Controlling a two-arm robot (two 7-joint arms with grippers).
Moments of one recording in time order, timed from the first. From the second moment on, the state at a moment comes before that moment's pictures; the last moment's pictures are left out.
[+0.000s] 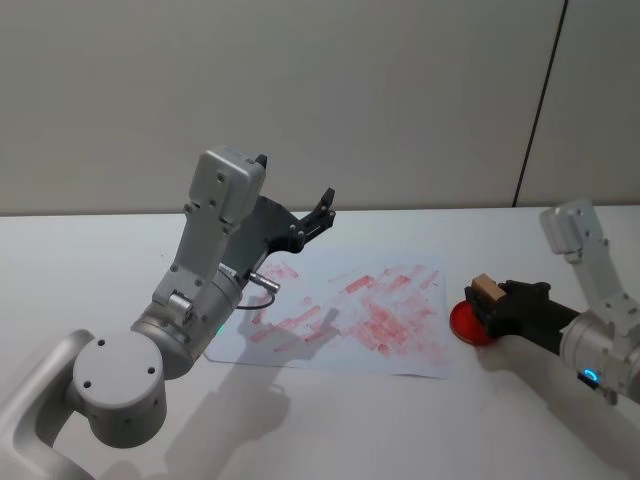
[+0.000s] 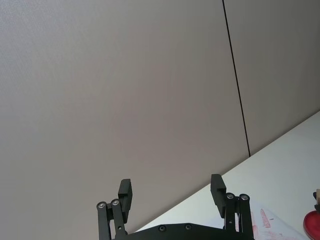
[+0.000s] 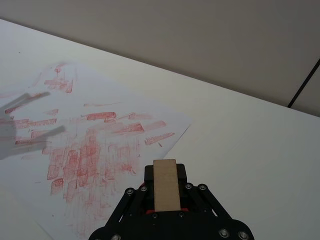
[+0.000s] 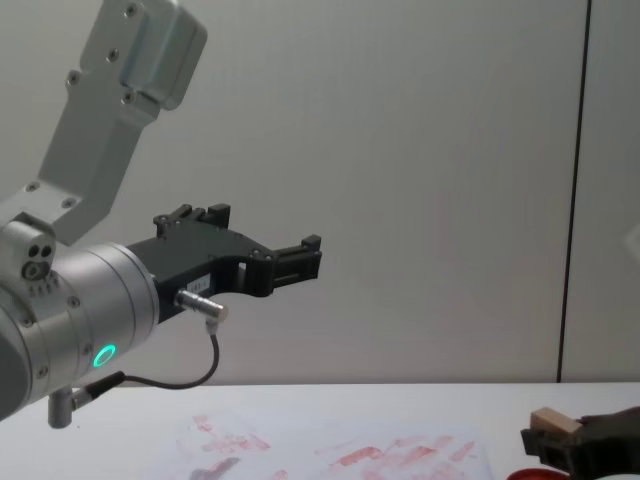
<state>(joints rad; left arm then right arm) -0.24 0.38 0.45 -1.63 -0.20 0.01 -0.01 0.21 0.31 -0.26 -1.42 0.19 0.33 0.38</state>
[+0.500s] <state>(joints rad) -0.24 0.38 0.45 -1.63 -0.20 0.01 -0.01 0.24 0.28 -0.28 -1.37 0.16 0.32 0.39</state>
